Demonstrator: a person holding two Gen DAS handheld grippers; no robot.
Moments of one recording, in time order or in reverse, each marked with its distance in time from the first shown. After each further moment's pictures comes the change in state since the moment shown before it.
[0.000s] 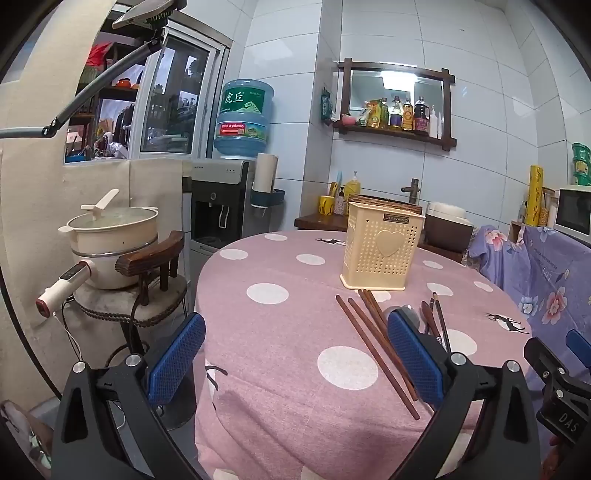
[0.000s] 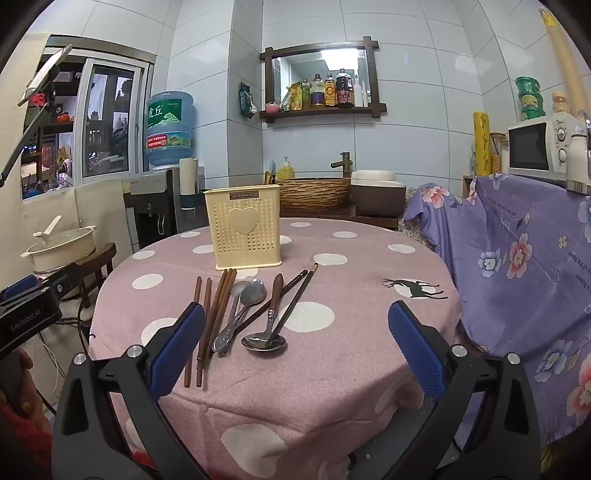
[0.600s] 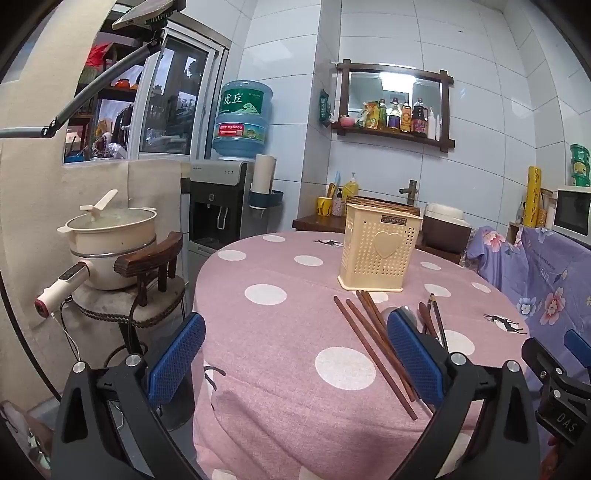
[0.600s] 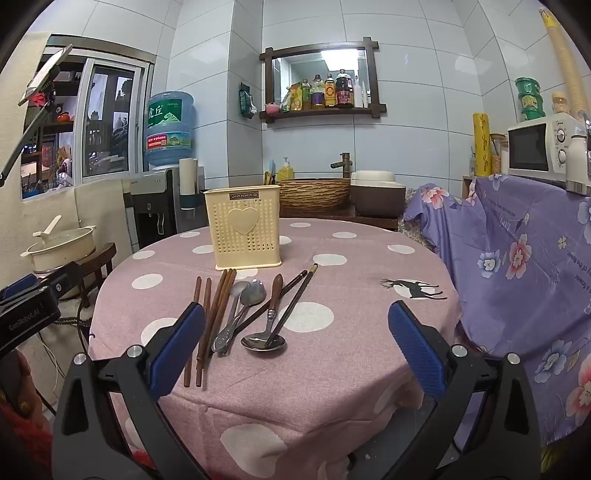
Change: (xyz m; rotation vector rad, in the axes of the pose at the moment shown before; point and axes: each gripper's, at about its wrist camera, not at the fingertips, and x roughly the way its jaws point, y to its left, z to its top) left arm -0.001 -0.008 0.006 -0.005 0.007 -0.011; right arm 0.000 0.000 0.000 -0.002 0.002 -0.003
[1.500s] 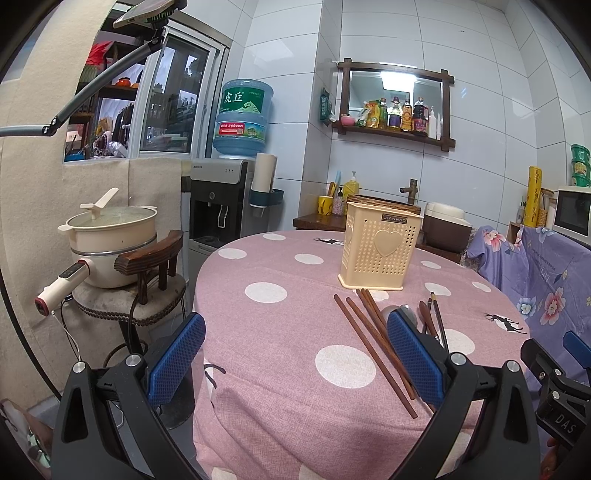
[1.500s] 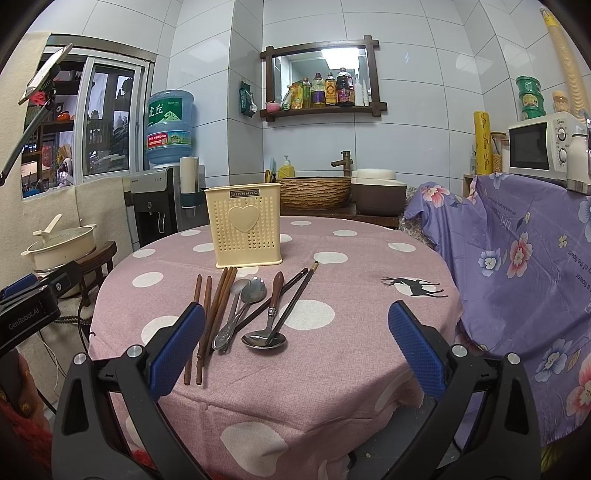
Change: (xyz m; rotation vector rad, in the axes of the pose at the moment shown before) left arm -0.001 0.005 -0.004 -0.003 -0.004 -0.002; right arm 0.000 0.000 0.000 -0.001 0.000 0.000
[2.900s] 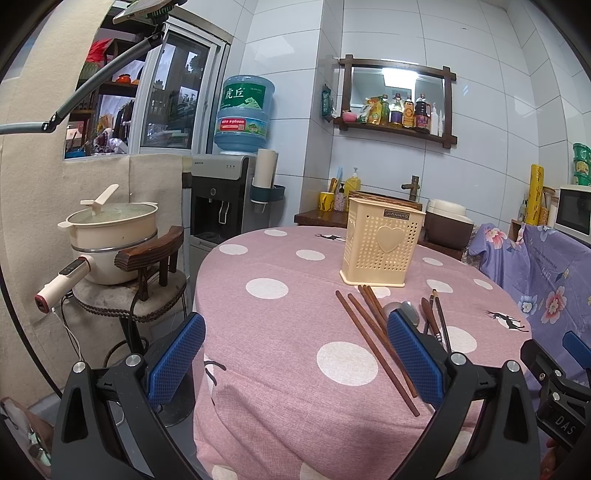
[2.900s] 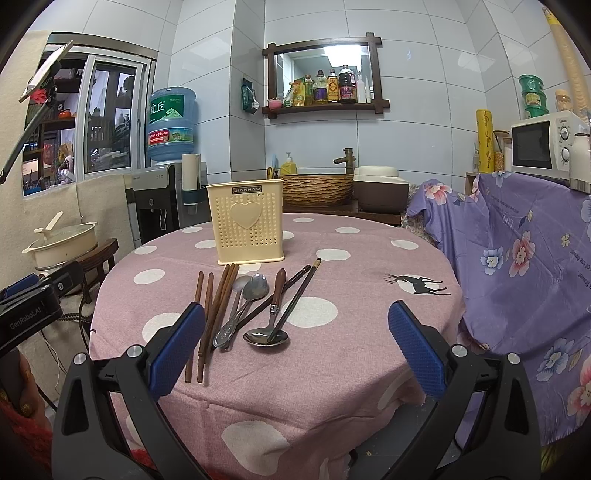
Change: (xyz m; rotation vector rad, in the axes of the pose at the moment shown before) left arm 0.002 0.007 -0.007 -0.003 0.008 -0.001; right arm 0.005 0.006 -0.008 0.000 0.008 0.005
